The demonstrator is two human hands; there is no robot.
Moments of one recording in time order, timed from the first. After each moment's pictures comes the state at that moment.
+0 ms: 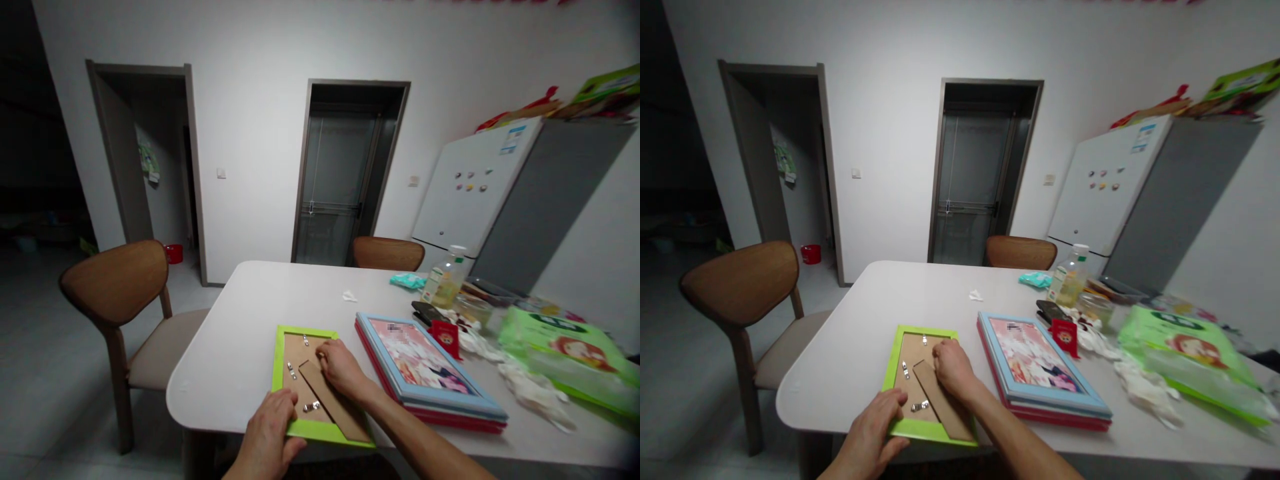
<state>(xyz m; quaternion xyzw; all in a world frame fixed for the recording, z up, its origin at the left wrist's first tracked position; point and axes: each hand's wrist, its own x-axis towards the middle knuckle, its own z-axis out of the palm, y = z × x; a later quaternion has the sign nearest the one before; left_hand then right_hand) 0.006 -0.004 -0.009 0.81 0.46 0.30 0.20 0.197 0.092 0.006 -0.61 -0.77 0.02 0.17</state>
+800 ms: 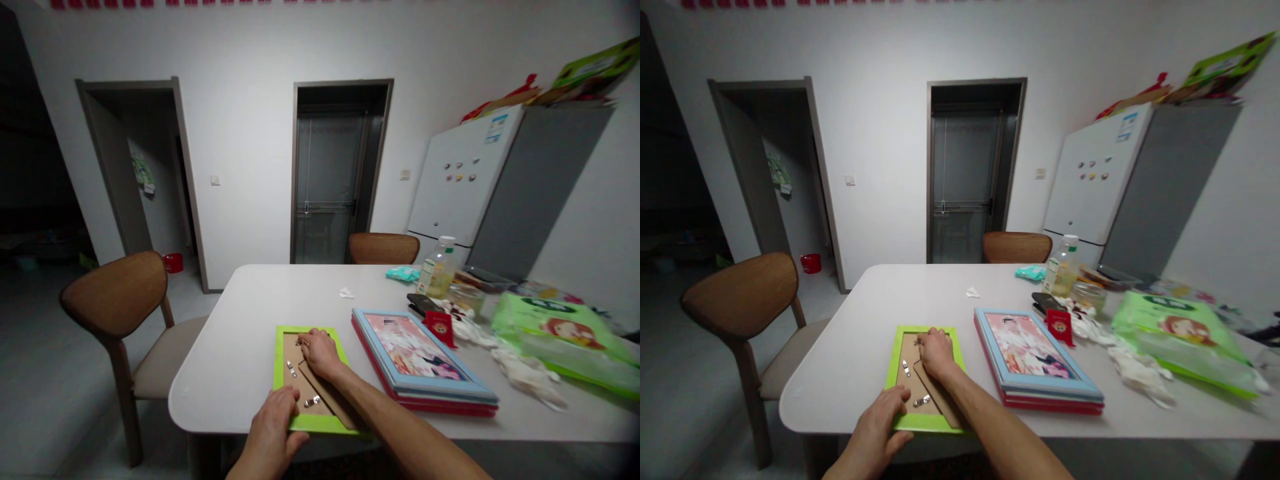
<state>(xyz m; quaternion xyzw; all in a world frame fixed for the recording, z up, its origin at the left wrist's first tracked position) 0.015 -0.001 -0.008 0.81 0.45 0.31 0.20 0.170 0.103 0.009 -0.64 -0.74 0.03 0.20</state>
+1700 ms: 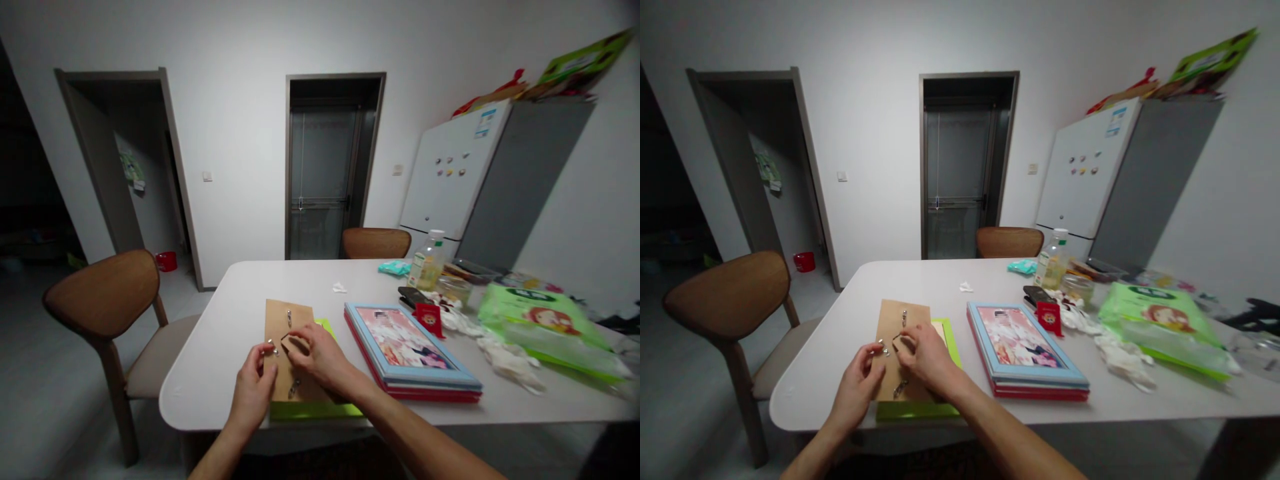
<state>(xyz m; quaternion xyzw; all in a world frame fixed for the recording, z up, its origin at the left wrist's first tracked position) 0.016 0.028 0.030 0.59 0.45 0.52 0.43 0.174 0.046 0.071 -0.53 -0.77 0.09 0.34</state>
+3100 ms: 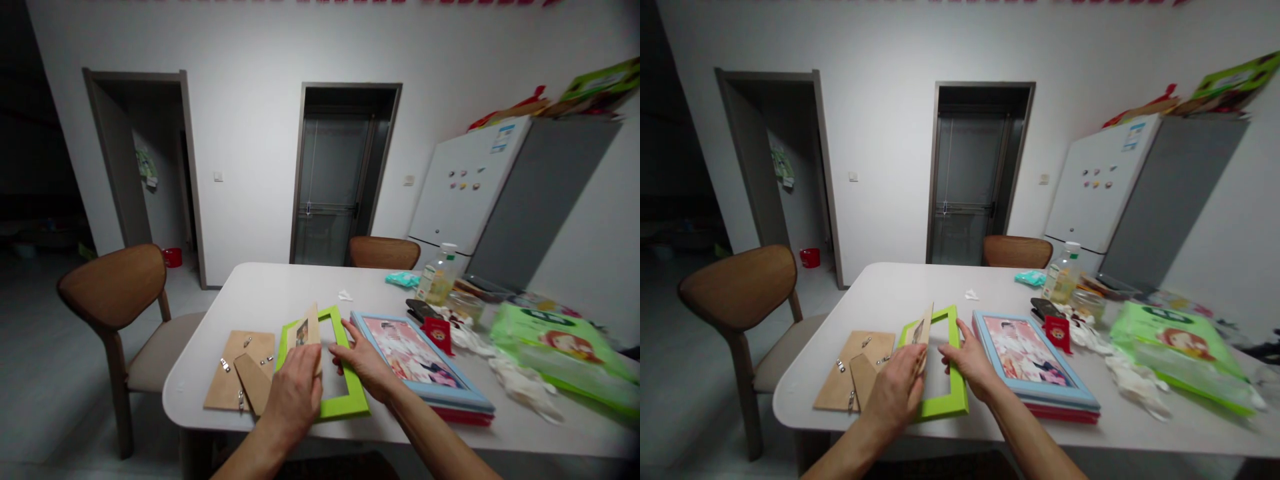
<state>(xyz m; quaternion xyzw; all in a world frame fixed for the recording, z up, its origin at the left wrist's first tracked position) 0.061 0.015 0.056 0.81 0.37 0.43 0.10 0.216 0.043 0.064 -0.53 -0.47 0.49 0.51</state>
